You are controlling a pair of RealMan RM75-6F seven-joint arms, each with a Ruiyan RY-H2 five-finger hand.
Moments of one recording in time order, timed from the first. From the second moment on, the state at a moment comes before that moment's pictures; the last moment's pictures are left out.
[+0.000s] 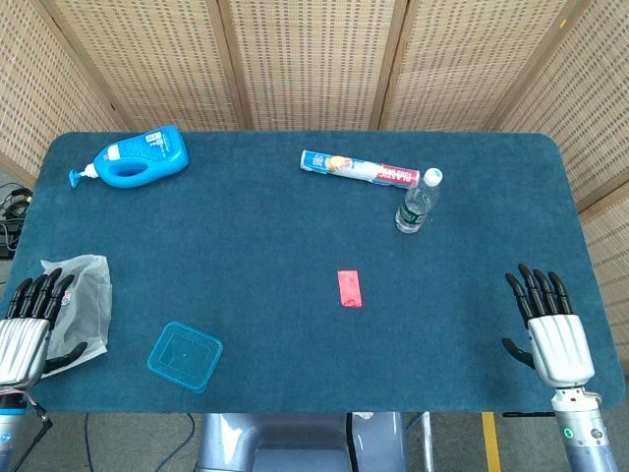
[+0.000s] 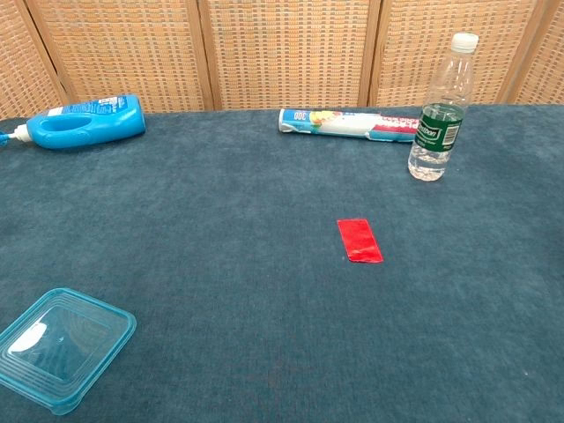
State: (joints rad) left arm -0.09 -1.19 -0.03 -1.61 1.54 1.51 0.13; right arm 0.13 -1.26 0.07 -1.51 -1.60 1.55 -0.16
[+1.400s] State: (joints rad) left arm -0.09 -1.19 -0.03 -1.61 1.54 1.51 0.12; right arm 0.14 -1.24 0.05 -1.55 -1.62 1.52 -0.15
